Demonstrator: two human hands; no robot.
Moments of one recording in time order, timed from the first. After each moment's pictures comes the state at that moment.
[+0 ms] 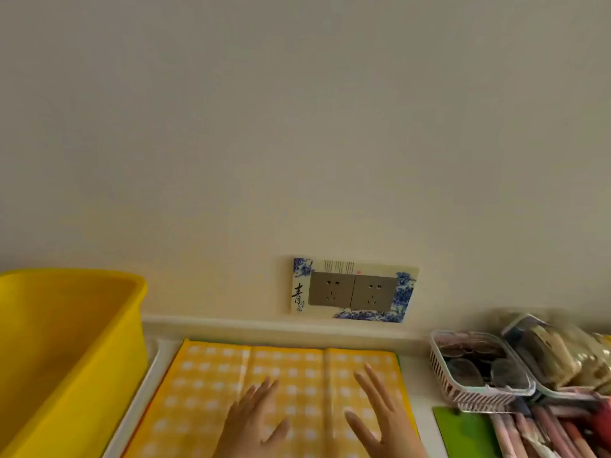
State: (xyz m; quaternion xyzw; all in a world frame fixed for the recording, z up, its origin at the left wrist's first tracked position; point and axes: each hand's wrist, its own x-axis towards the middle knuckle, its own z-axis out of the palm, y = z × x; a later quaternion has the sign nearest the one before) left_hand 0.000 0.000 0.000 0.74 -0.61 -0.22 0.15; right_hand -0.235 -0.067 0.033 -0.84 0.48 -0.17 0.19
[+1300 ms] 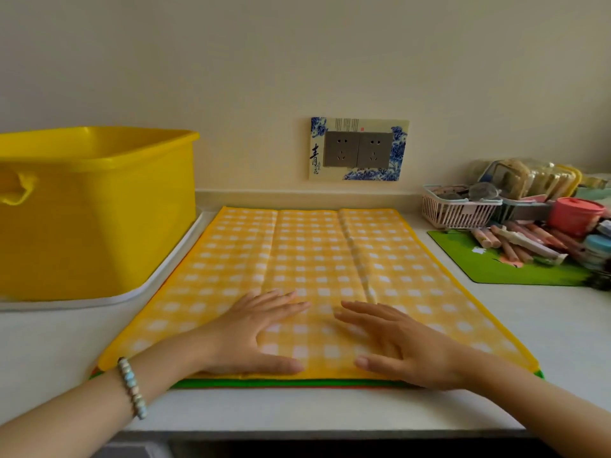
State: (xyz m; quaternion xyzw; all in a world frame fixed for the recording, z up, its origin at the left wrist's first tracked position) left_hand 0.004 0.226 -0.084 0.57 -0.81 -0.14 0.04; right_hand -0.278 0.168 -0.075 -0.94 0.28 -0.05 0.17
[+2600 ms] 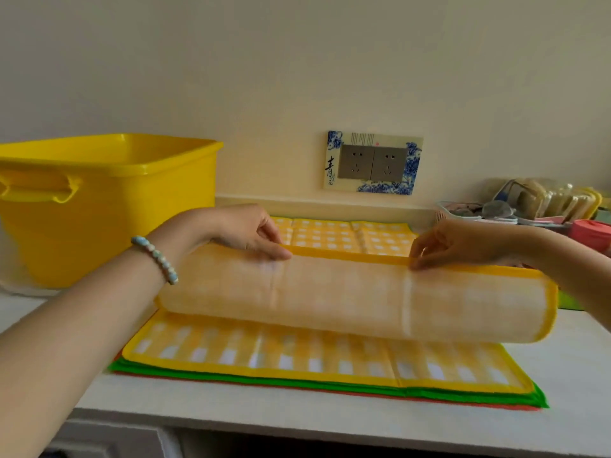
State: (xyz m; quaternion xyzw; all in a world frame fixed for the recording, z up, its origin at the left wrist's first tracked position) left_hand 0.018 0.197 0.046 0.65 -0.72 -0.21 0.14; right_hand -0.306 0.092 0.050 -0.91 0.35 -0.02 0.20
